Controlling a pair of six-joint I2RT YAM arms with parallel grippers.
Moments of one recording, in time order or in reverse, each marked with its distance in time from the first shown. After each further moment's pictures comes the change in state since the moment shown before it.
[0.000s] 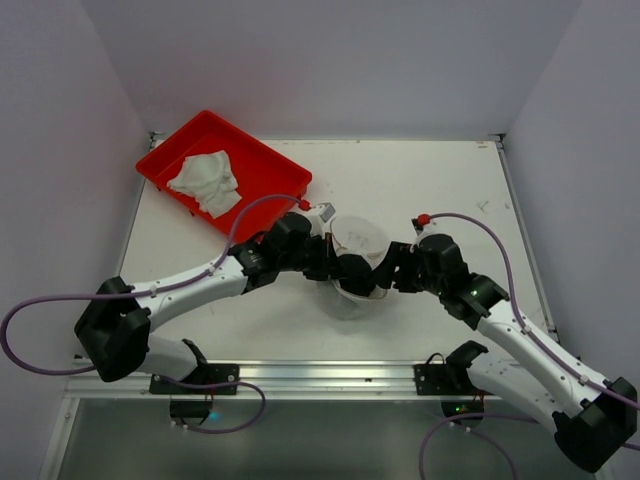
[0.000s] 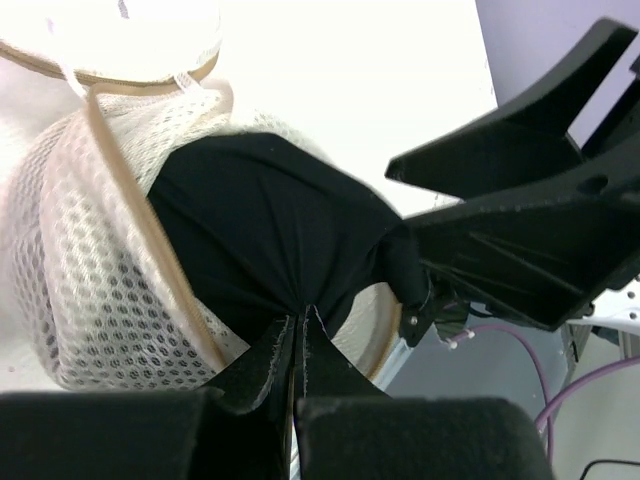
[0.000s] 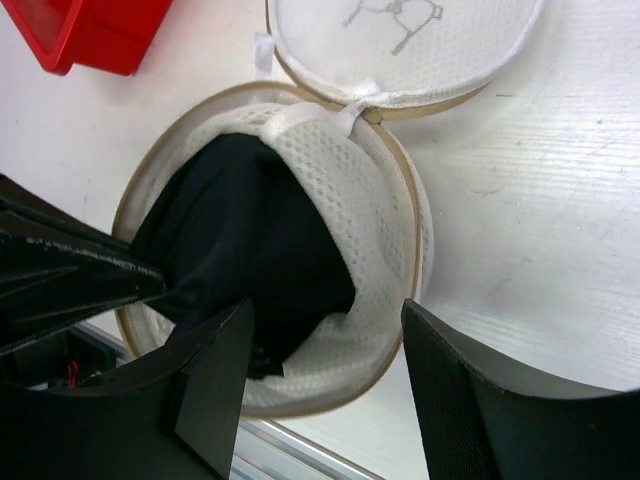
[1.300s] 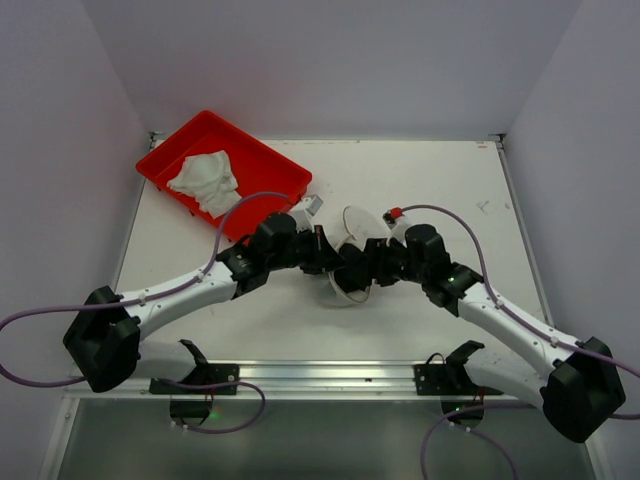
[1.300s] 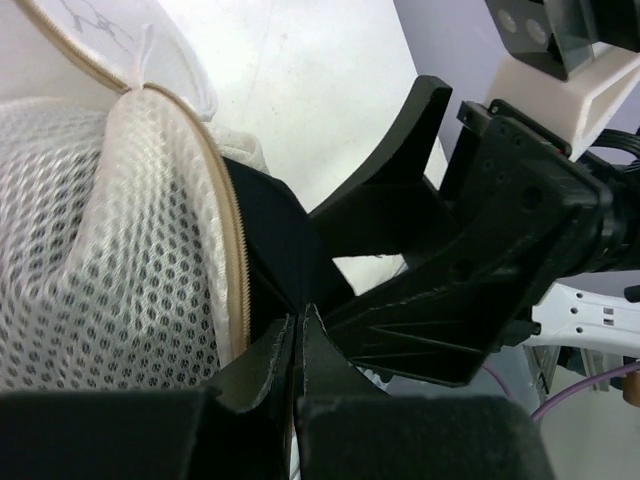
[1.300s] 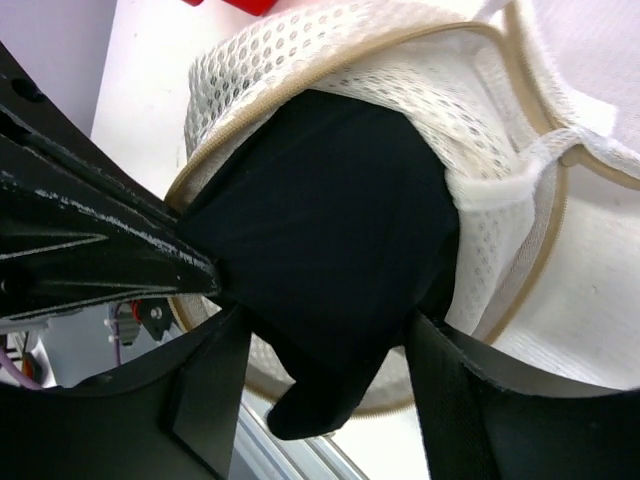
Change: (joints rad) left arm 0.039 -0.076 -0.084 0.172 -0.004 -0.046; right arm 0.000 0.187 -0.023 0.293 -0.293 -0.058
